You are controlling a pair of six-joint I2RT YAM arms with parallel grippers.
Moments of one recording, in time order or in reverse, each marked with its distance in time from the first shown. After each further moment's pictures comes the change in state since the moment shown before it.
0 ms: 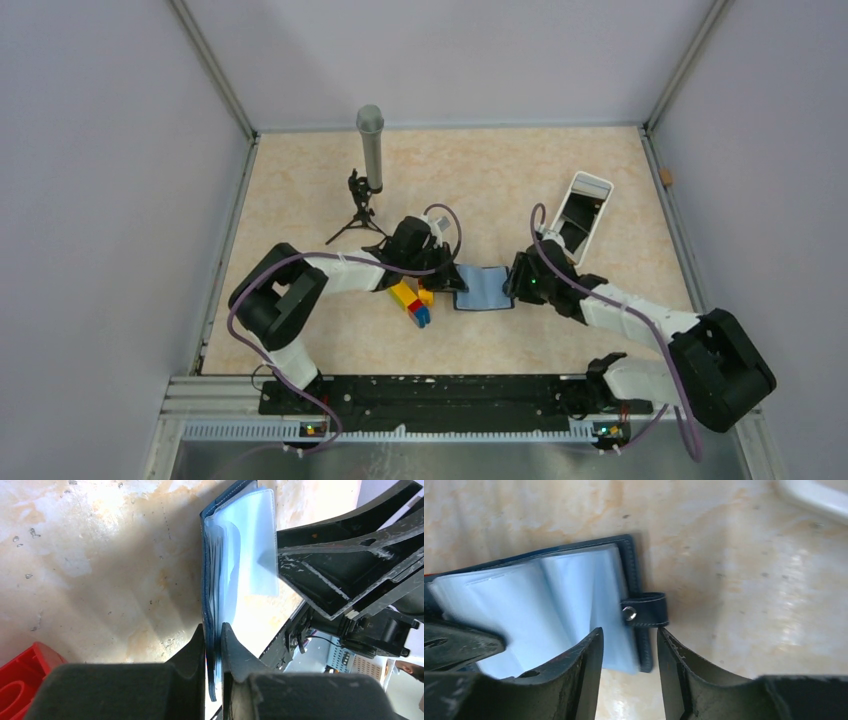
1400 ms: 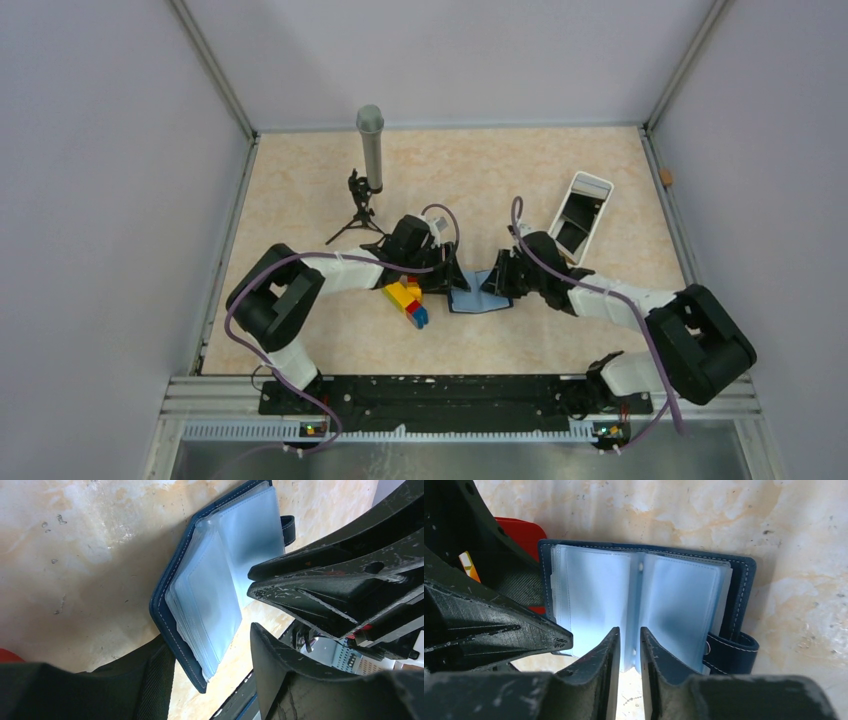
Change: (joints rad) left arm 0.007 -0.013 0.018 -0.088 -0.017 0.026; right arm 0.000 0.104 0.035 0.158 -0.273 -0.072
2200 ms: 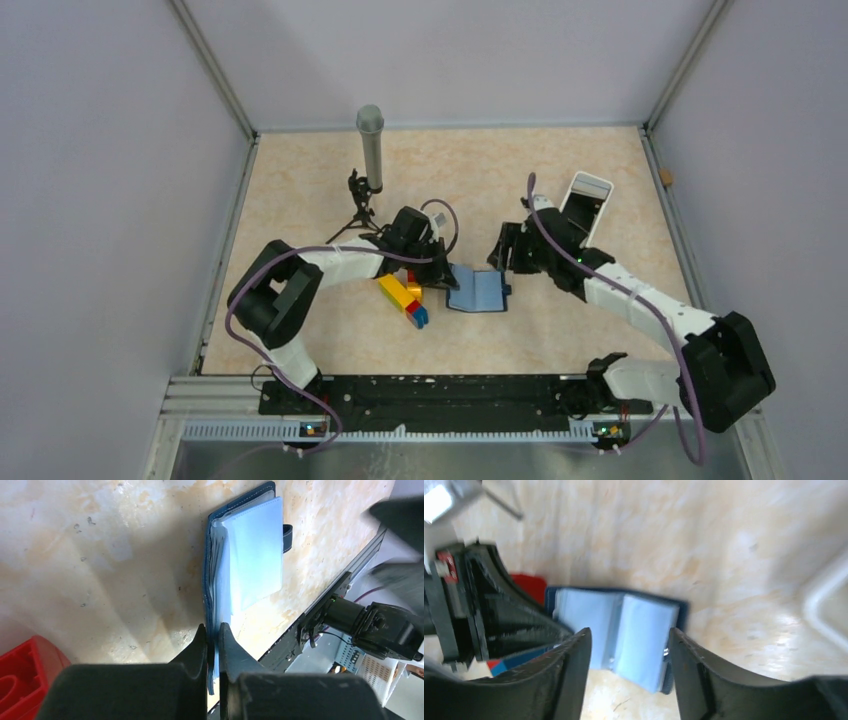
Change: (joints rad) left arm 0.029 0.014 0.068 -0.133 0.016 0.041; right arm -0.003 -0.102 0.160 -0.255 0.156 -0.074
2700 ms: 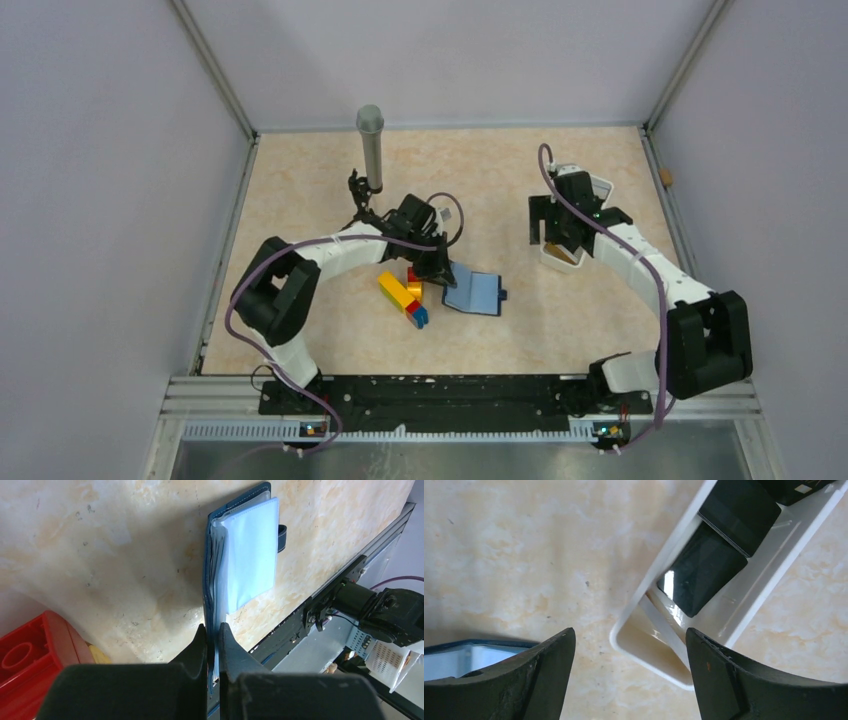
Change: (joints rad) left arm 0.009 0.013 0.157 -0.283 0.008 0.104; right arm -0.246 0.111 0.304 -0.316 0.253 -0.367
